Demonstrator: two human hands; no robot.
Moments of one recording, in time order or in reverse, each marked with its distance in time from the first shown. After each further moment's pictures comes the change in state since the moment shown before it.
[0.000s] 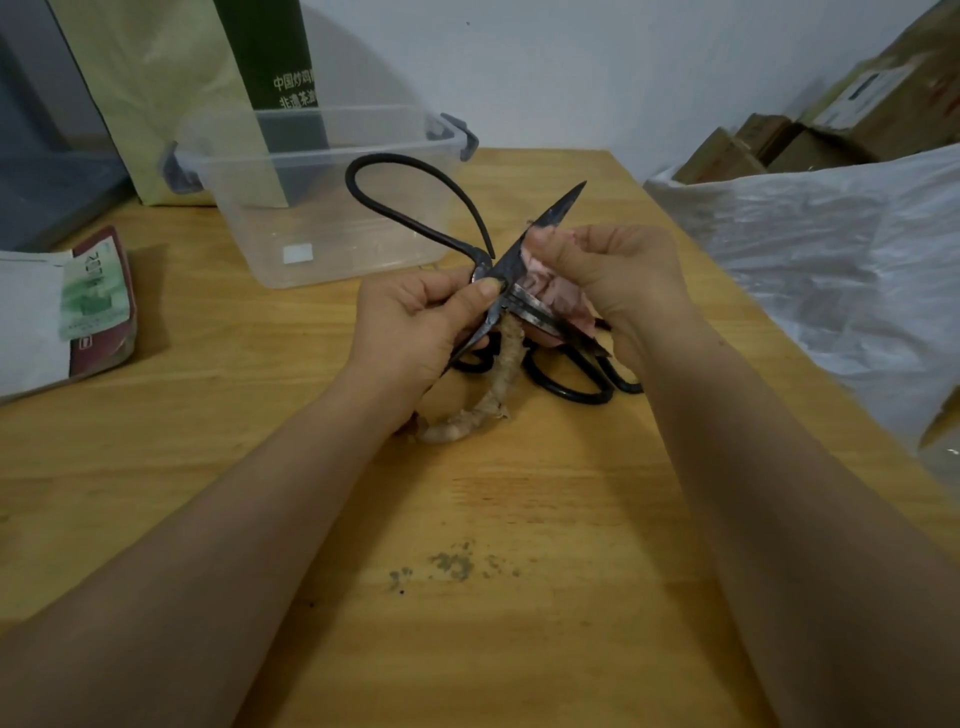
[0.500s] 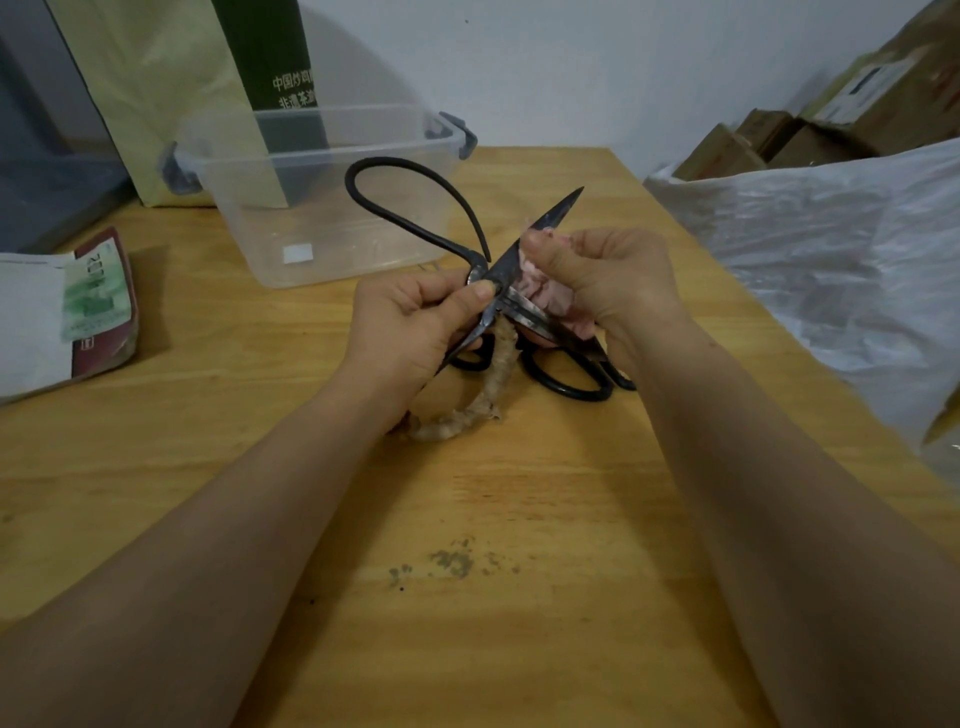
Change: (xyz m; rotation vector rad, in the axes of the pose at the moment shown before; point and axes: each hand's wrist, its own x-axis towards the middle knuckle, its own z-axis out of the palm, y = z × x) left_hand -0.001 -0.001 -0.002 0.017 -0.017 0.006; right_hand -0.005 0.001 0.002 -0.016 -0.011 -0.014
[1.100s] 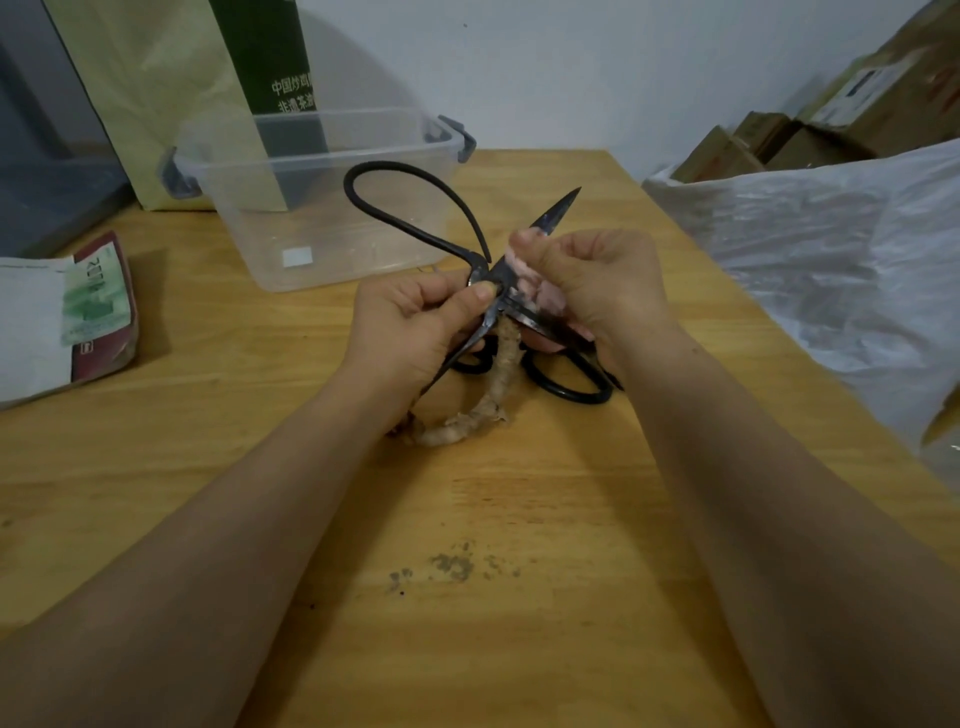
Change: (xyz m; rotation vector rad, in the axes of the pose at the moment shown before) left_hand 0.001 -0.001 -0.001 0.025 -0.015 0.022; right_hand -0.004 -0.001 0.007 -0.018 0.020 -0.015
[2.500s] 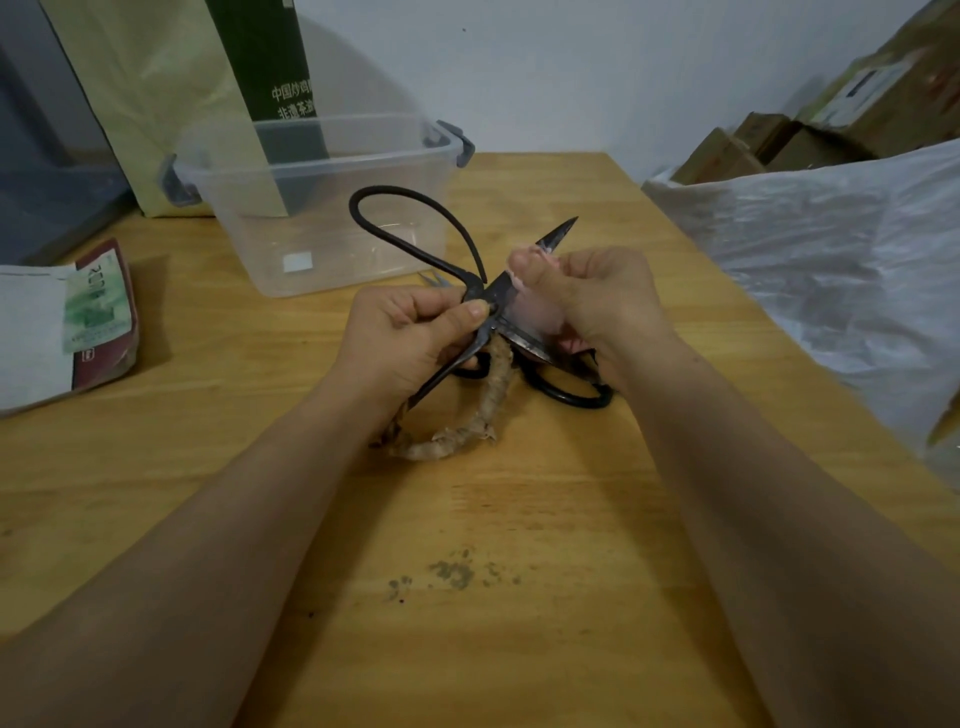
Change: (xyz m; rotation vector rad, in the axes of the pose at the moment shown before) left_hand 0.002 -0.002 -0.007 -0.029 -0.072 -0.087; right_hand 0.008 0.012 -0.005 -0.065 -0.001 -0.020
